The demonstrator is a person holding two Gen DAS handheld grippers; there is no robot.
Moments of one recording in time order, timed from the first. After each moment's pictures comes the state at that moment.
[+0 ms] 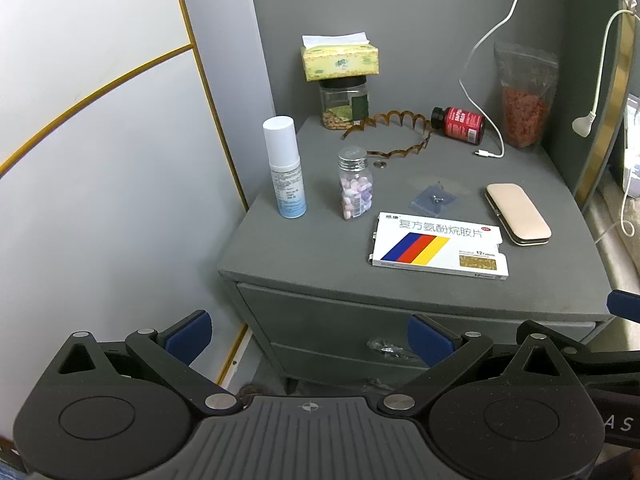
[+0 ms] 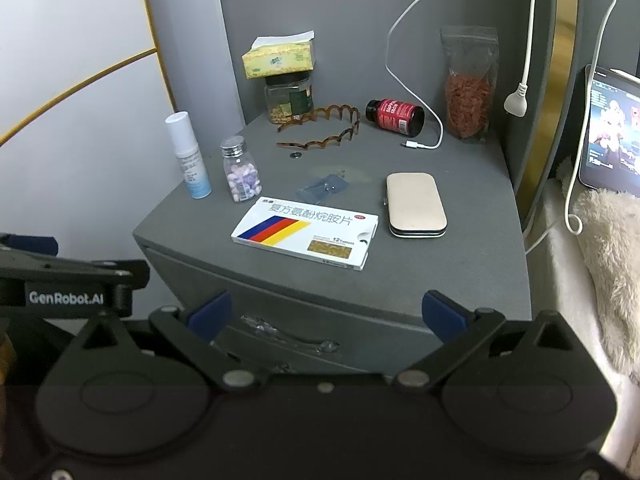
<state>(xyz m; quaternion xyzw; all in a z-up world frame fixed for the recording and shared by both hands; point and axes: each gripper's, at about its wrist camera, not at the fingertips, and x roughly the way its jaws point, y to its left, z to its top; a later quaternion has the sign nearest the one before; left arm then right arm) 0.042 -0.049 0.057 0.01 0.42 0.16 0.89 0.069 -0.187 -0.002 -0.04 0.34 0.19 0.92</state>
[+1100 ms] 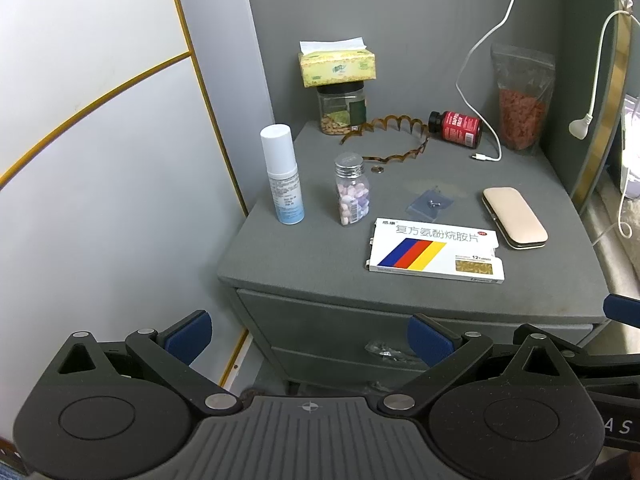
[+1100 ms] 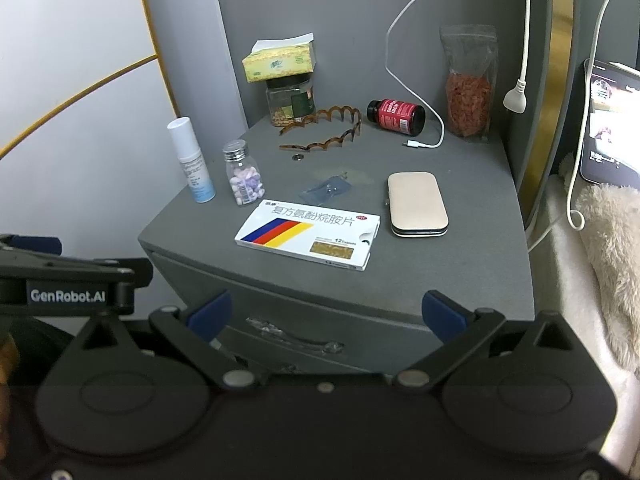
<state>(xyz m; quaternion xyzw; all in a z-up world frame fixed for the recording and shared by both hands) 0.051 -0.057 0.052 0.00 0.41 0.17 0.89 0.069 -0.191 0.000 -0.02 0.34 0.19 0.92</state>
